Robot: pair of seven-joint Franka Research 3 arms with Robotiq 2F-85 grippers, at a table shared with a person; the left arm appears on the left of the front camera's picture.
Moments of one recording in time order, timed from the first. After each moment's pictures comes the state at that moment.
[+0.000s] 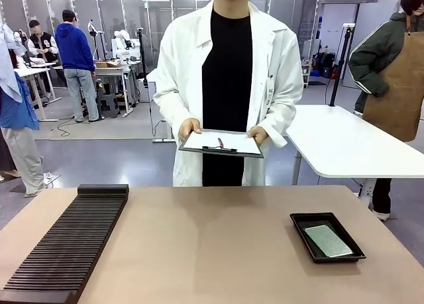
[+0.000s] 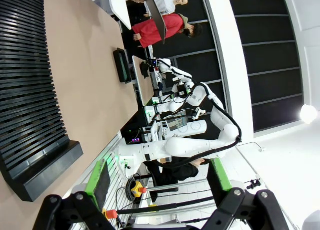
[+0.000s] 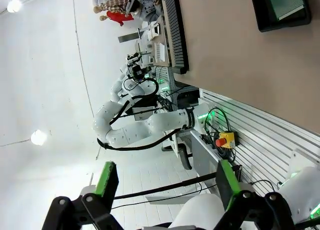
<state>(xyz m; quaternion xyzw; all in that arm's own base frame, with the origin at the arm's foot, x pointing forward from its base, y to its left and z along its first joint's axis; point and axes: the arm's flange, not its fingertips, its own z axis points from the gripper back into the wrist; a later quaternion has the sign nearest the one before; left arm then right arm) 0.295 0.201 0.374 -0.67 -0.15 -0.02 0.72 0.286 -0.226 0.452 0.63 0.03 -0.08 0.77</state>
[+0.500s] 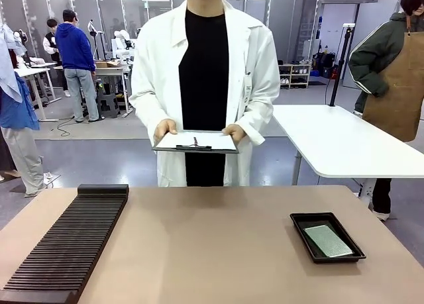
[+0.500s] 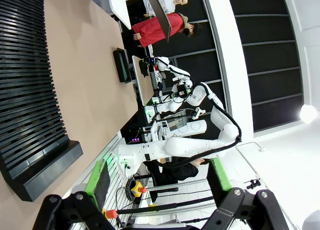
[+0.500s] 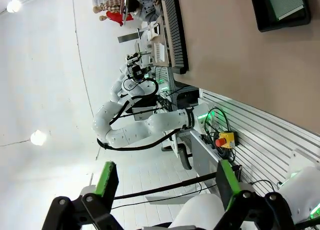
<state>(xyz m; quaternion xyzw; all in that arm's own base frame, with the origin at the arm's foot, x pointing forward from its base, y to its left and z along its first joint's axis) 0.295 0.201 0.374 -0.67 -0.15 -0.02 0.72 0.286 -0.226 0.452 0.63 0.03 -0.08 0.77</state>
